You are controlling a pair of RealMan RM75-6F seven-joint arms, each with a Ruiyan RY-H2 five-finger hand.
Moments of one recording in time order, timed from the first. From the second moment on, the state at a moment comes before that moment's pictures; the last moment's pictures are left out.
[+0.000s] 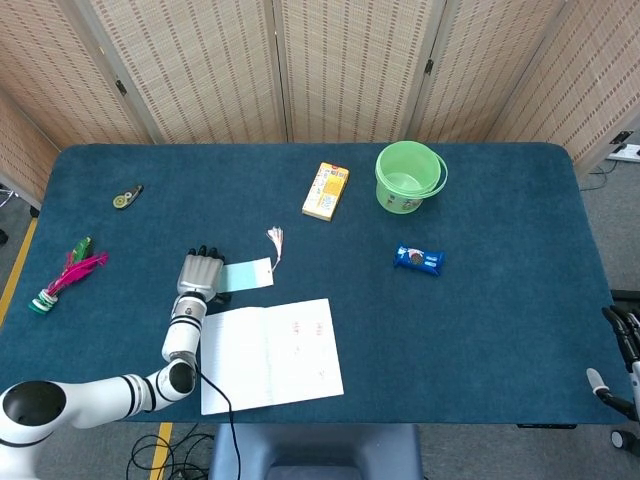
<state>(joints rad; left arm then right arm) -1.00 -1.71 -0.15 -1.20 0.35 0.95 0.95 -0.08 -1.01 0.01 -1.57 -1.60 1.65 0.06</state>
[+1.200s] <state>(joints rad) -0.90 -1.40 -0.12 -1.66 0.92 0.99 0.68 -0.08 -1.00 0.01 -1.59 -1.63 1.66 0.05</state>
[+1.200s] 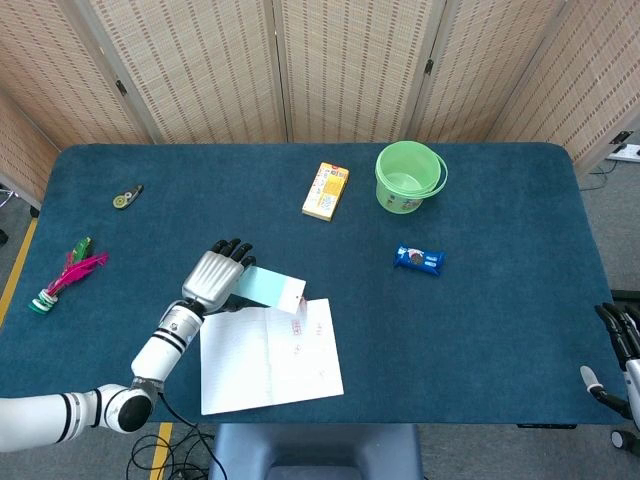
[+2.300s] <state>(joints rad) -0.86 -1.35 0.10 -1.82 1.64 0.88 0.51 -0.08 -1.00 0.01 -1.60 -1.62 1.66 0.03</state>
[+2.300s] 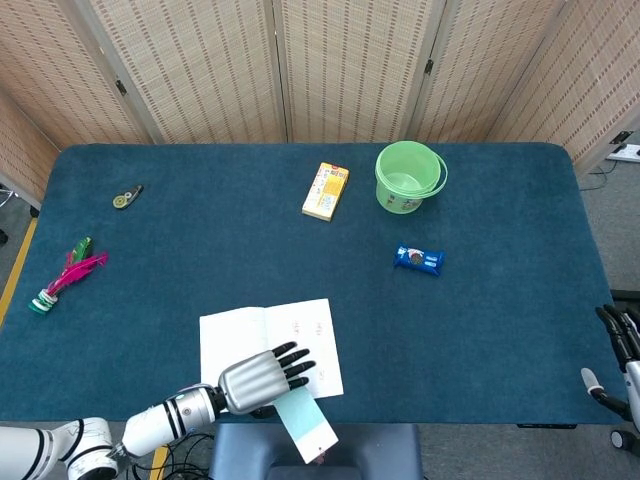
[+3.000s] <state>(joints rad) -0.92 -1.44 0.04 -1.60 1.64 0.79 0.48 -0.09 -1.00 0.01 -1.60 -1.62 1.67 0.04</state>
